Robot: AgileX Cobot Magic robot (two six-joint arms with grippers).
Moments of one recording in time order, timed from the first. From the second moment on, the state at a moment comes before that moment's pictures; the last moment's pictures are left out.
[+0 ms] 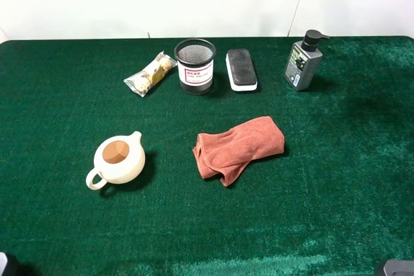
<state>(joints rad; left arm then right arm) -0.02 -0.01 -0.50 -0.10 1.07 0.17 0.41 1.78 -1.74 0.07 1.21 0.05</state>
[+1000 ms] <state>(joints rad) -0.02 -0.01 -0.50 -0.10 1.07 0.17 0.41 0.92 -1.14 0.06 1.22 0.05</state>
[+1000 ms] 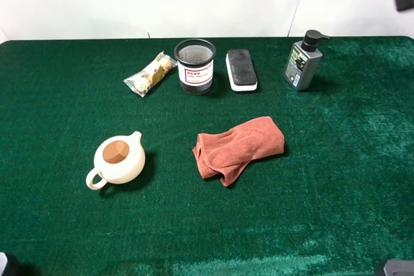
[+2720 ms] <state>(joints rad) -0.02 -0.01 -0.50 -0.10 1.07 0.17 -0.05 -0.01 -0.50 -0.01 1.03 0.05</state>
